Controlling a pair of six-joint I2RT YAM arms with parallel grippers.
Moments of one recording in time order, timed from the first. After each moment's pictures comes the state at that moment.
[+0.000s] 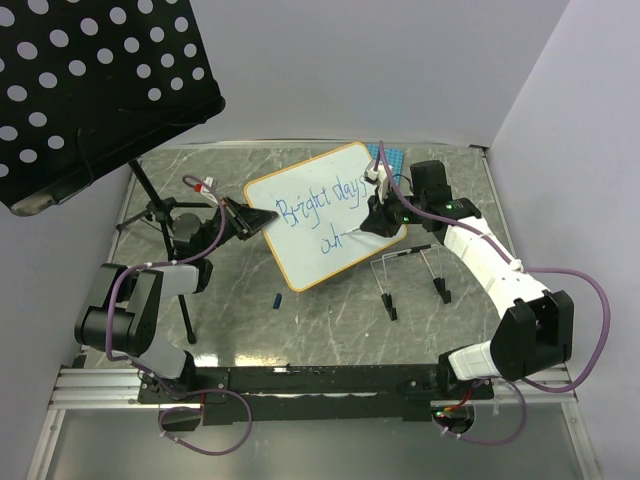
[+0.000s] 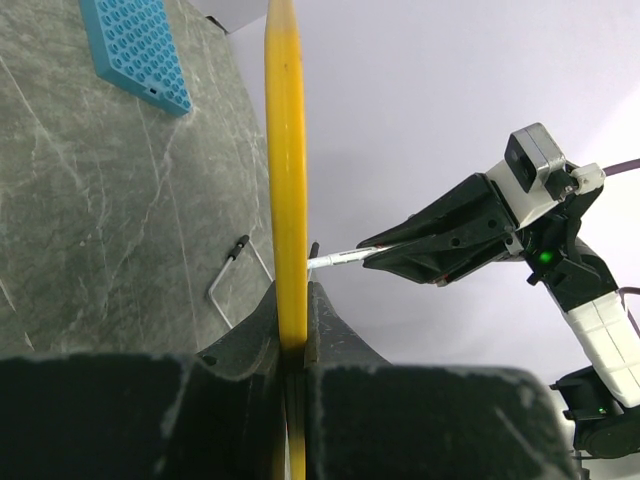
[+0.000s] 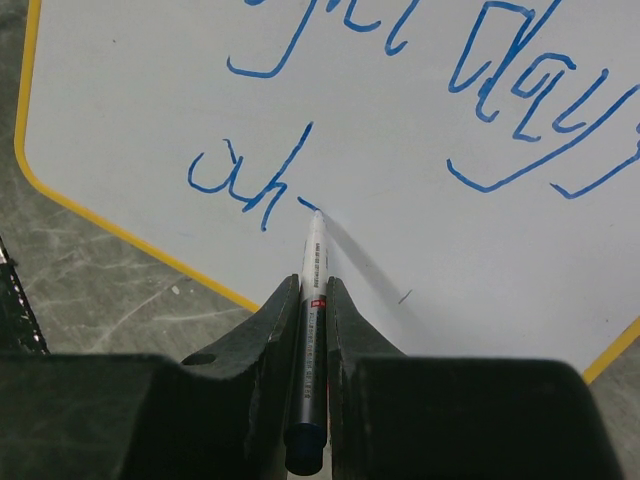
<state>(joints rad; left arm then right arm) -0.18 1.53 0.53 1.15 0.69 -1.22 0.29 1.38 1.16 -0.51 -0.67 -0.40</state>
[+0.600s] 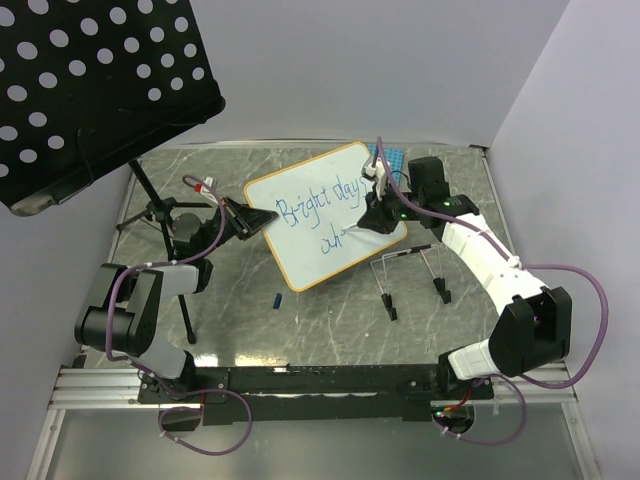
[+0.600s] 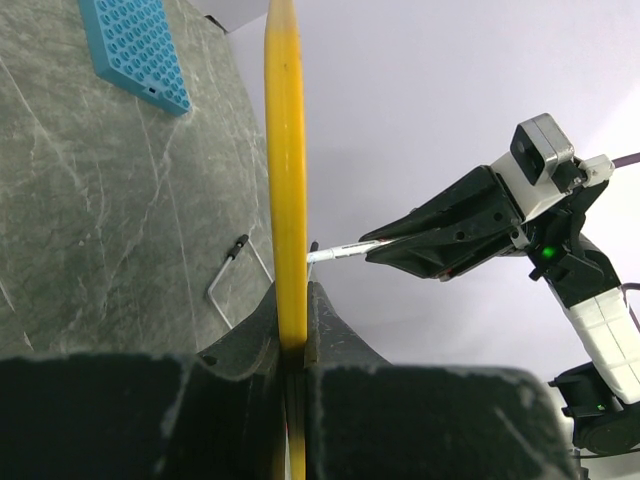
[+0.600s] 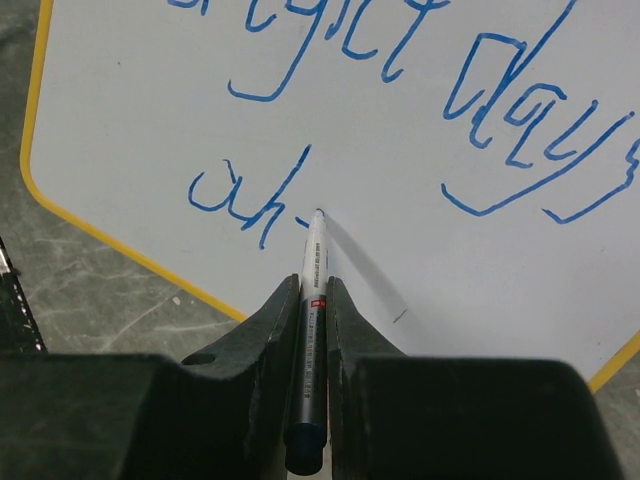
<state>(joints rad) -0.18 1.53 0.53 1.15 0.69 -1.22 0.30 1.40 1.19 -0.51 -0.67 -0.39</state>
